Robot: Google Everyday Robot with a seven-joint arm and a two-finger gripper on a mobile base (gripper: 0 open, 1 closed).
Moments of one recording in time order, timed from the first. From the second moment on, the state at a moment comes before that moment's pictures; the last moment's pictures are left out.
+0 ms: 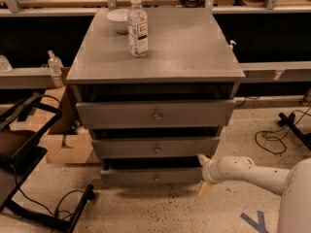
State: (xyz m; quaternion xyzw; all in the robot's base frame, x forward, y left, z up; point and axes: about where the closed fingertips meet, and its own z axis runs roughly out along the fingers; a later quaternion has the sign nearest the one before) arm 0.600 -0.215 0.334 -0.65 0.72 0.00 0.25
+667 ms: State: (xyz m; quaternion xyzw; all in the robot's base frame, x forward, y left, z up) arm 0.602 -0.206 0.309 -0.65 0.72 0.01 0.24
